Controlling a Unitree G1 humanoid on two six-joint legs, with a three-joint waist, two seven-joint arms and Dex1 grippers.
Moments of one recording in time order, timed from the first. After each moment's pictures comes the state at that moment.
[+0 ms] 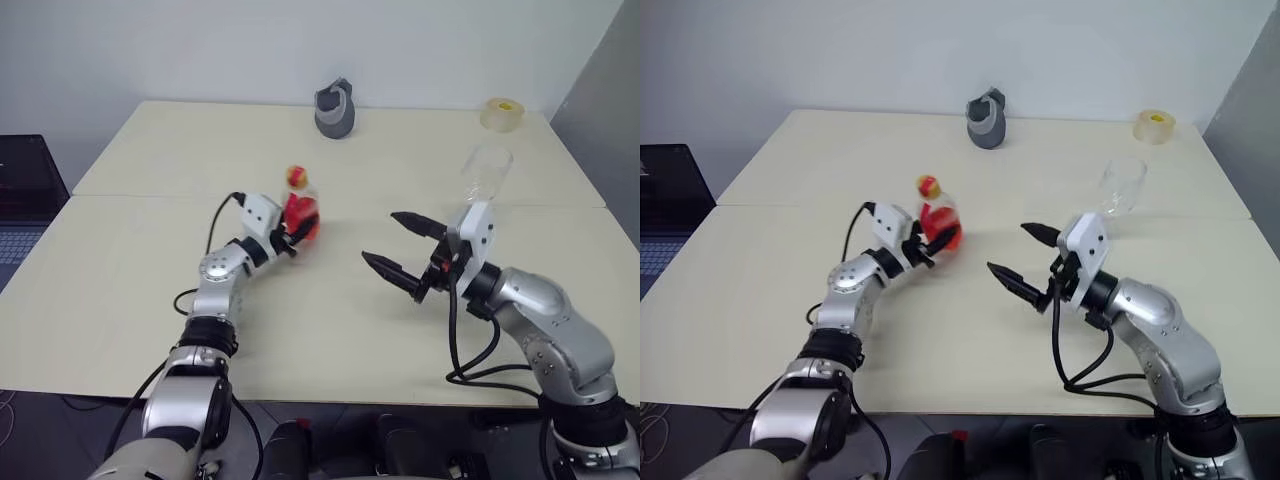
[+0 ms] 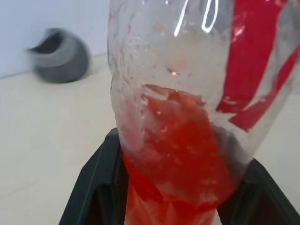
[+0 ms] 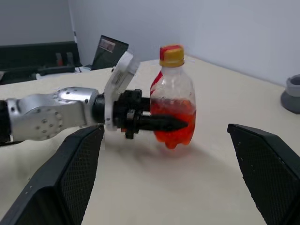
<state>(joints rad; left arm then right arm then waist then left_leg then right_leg) -0.63 0.26 0.03 0.59 -0.17 -0.15 -0.77 -0.33 -0.47 0.03 -0.55 0.55 0.59 0.58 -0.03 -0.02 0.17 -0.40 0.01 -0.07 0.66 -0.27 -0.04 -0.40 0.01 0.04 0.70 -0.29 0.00</state>
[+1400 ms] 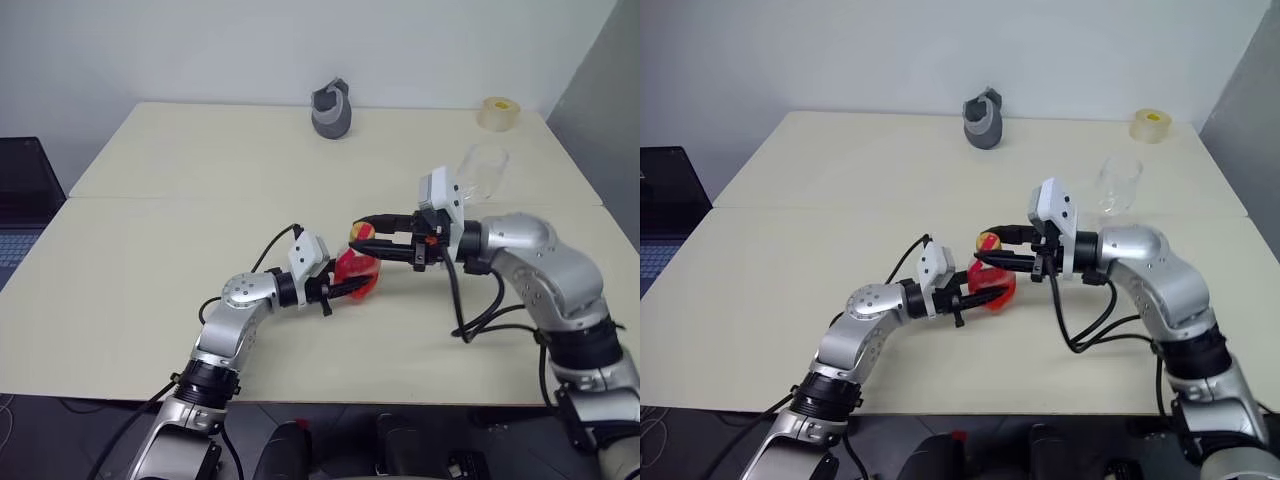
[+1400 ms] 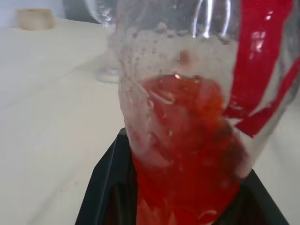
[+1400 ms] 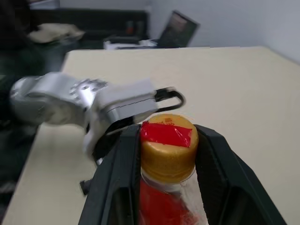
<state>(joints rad) -0.41 0.33 -0.19 0.05 -0.27 0.23 -1.00 -0.70 -0.60 0.20 -0.17 0.52 0.53 1.09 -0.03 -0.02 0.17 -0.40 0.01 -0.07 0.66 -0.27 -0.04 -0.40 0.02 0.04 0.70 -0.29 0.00</state>
